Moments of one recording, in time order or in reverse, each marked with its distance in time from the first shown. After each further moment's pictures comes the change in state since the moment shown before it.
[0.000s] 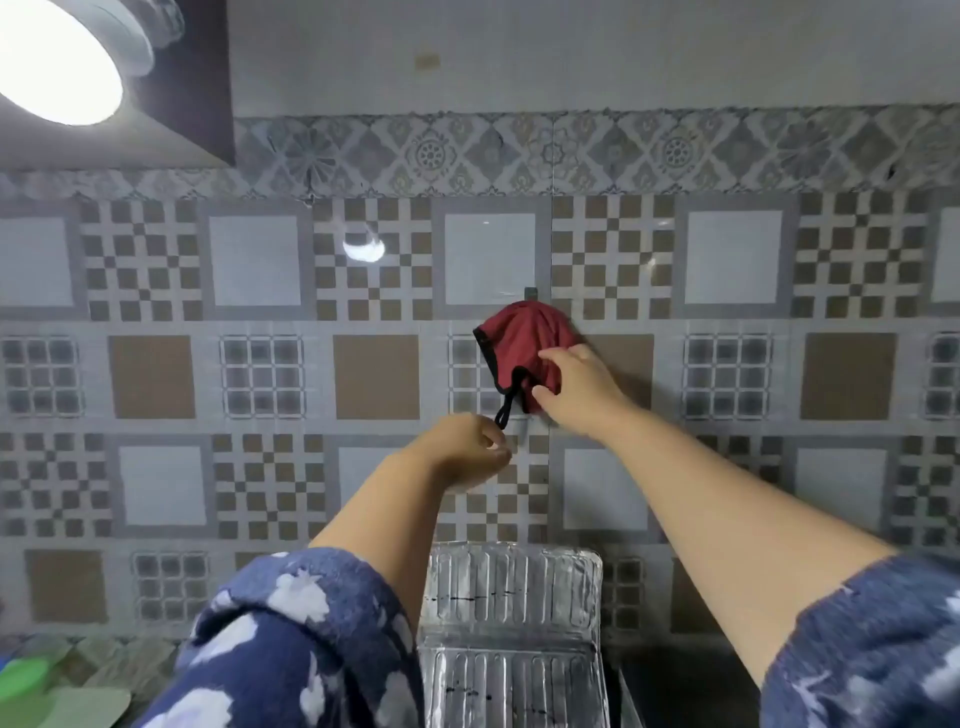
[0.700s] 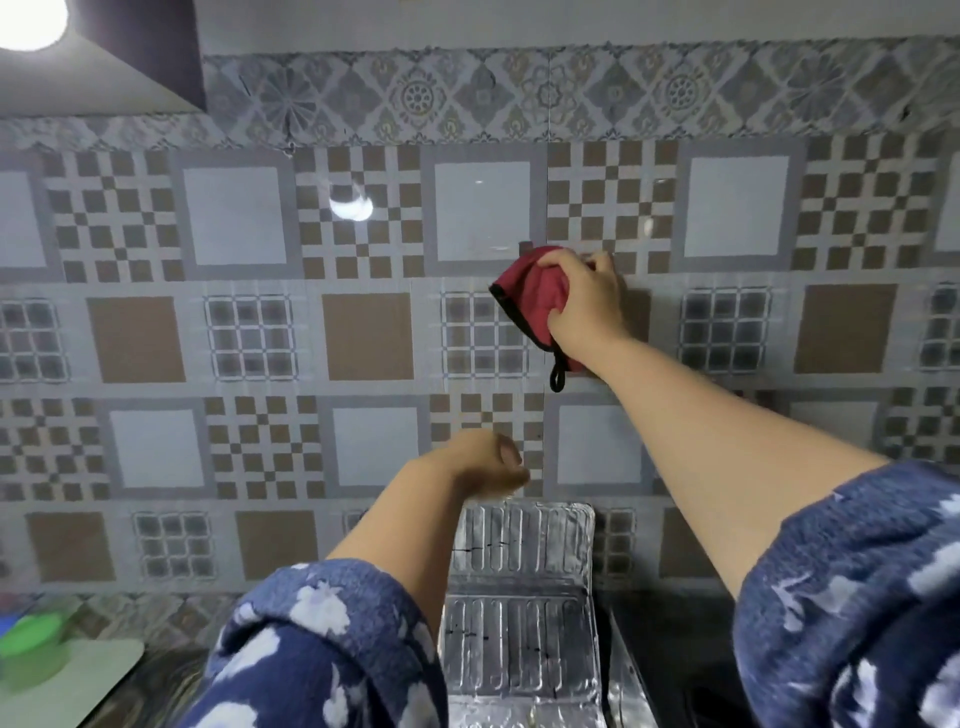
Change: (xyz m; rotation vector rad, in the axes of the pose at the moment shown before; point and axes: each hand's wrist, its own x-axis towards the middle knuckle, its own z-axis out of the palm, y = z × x) left_hand -0.020 0.002 0.042 -0.010 -0.219 -0.076; right_hand 0.008 -0.018 -0.015 0.164 0.370 -0.032
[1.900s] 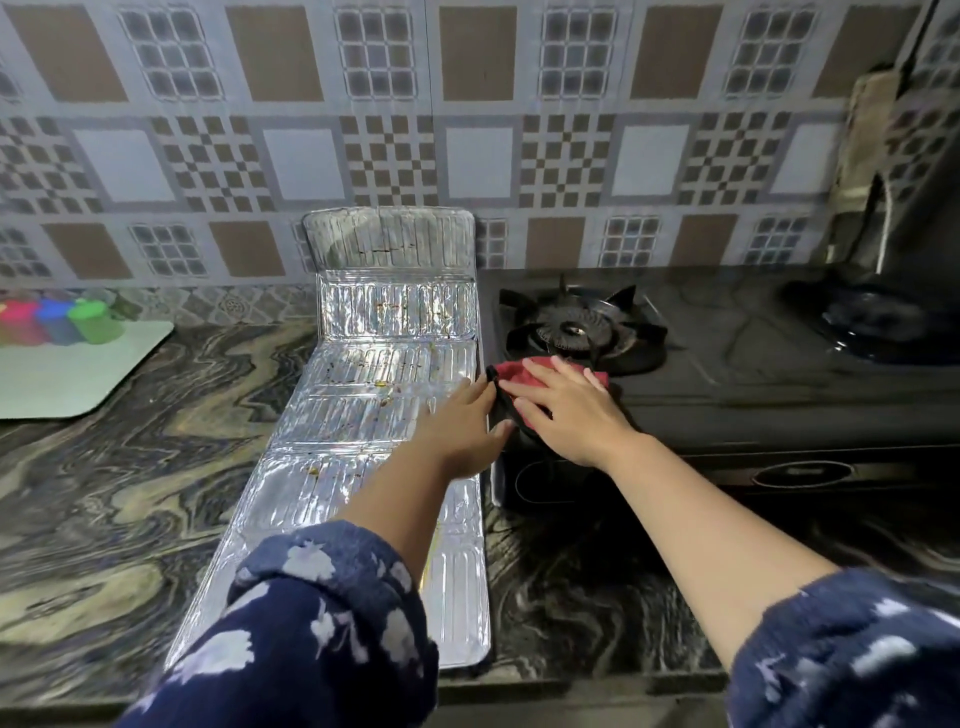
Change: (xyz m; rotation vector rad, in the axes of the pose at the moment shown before) left_hand -0.295 0.138 0.235 0.107 -0.184 -0.095; right_hand -0.421 0.082 -0.212 -0.348 -0.858 0.060
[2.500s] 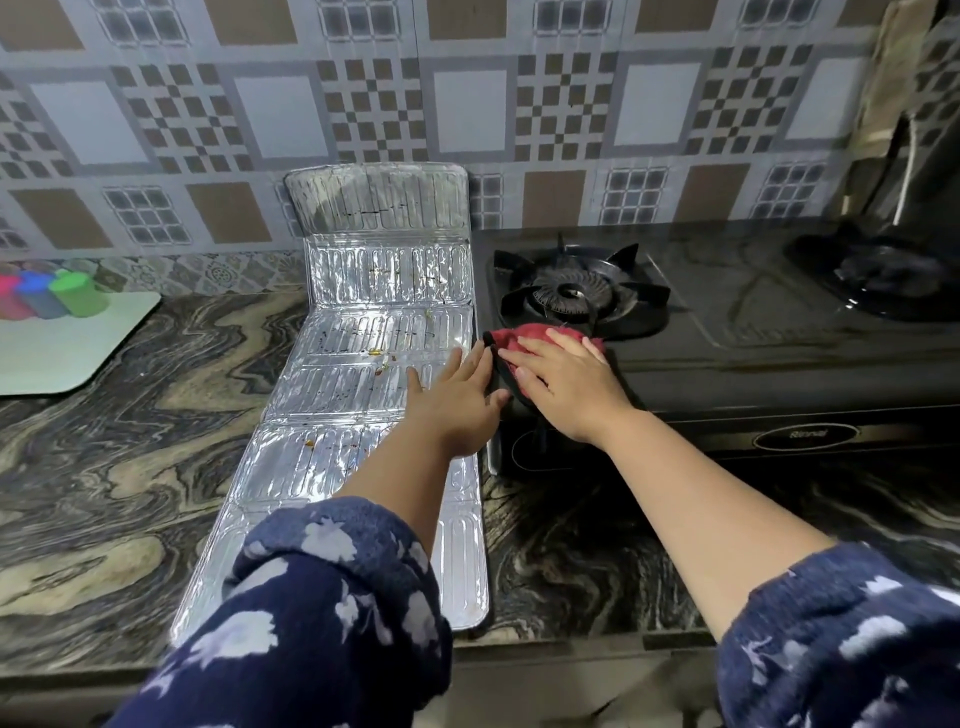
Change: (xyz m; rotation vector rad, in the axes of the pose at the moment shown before) left_hand 0.001 0.001 0.009 0.099 -0.043 -0.042; right_hand -0.003 0.001 0.009 0.001 0.068 -0.010
